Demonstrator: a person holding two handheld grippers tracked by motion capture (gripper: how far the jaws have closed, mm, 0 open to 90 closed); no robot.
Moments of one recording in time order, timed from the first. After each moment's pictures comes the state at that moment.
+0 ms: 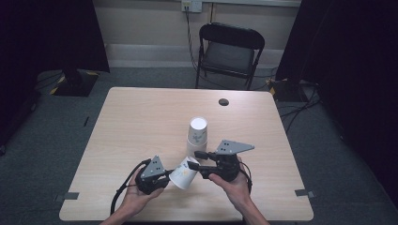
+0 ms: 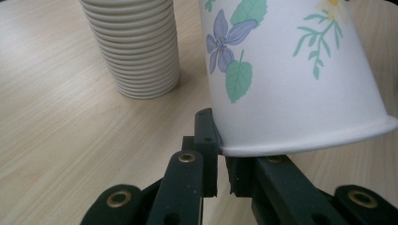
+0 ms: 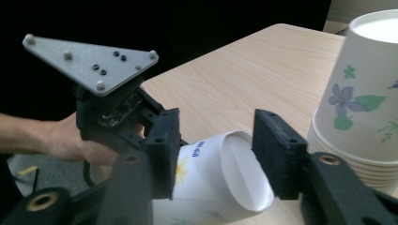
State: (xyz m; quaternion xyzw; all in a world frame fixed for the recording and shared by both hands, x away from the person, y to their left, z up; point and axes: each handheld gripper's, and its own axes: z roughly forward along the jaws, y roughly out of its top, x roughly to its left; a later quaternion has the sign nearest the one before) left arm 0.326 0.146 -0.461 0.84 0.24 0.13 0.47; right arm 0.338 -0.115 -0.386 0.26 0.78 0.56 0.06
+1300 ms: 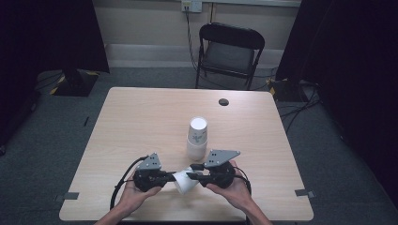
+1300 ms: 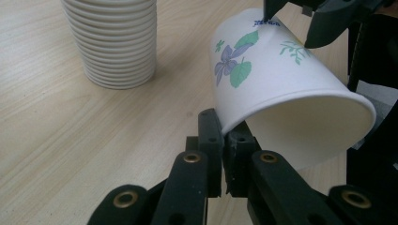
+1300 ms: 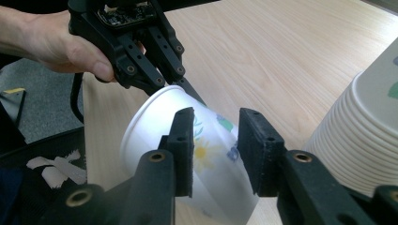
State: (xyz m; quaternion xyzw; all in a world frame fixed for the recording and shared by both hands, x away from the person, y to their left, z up) left arm 0.335 0.155 -0.457 0.84 0.25 0.04 0.49; right arm 0.334 -0.105 -0.407 0.17 0.86 0.47 0.08
